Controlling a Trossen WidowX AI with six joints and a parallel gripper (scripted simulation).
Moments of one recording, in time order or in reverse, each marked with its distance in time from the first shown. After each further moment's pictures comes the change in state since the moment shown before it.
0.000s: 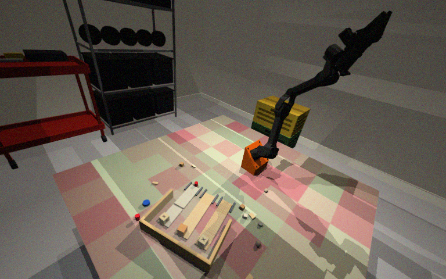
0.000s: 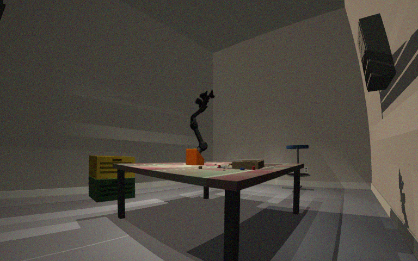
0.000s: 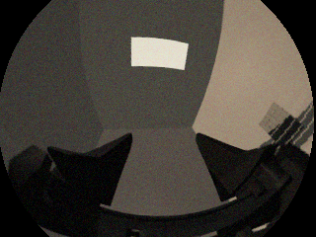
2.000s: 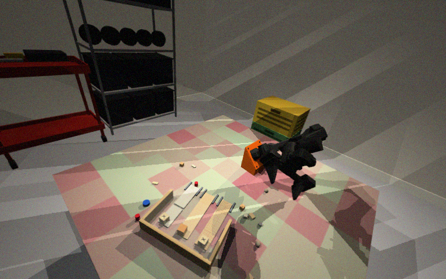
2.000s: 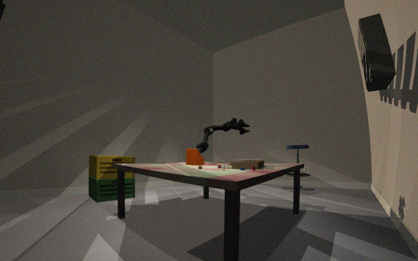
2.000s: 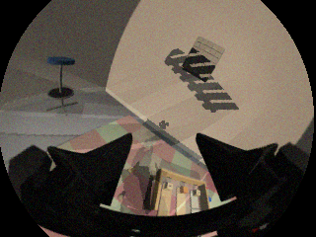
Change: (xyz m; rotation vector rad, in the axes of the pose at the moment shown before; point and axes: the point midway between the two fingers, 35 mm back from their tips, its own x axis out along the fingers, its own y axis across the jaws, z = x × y) arm -0.343 -0.519 -0.183 -1.085 1.433 -0.694
